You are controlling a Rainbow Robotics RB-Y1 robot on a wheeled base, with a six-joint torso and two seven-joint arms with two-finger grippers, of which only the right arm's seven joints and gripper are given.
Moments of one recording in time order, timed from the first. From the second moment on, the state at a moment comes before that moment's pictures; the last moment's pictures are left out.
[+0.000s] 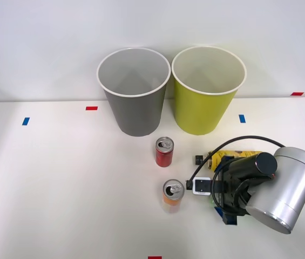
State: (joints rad) arm -0.30 -0.77 0.67 -2.14 -0.45 1.39 2.14
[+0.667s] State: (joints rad) arm -0.28 -0.76 0.66 -2.14 -0.44 1.35 2.12
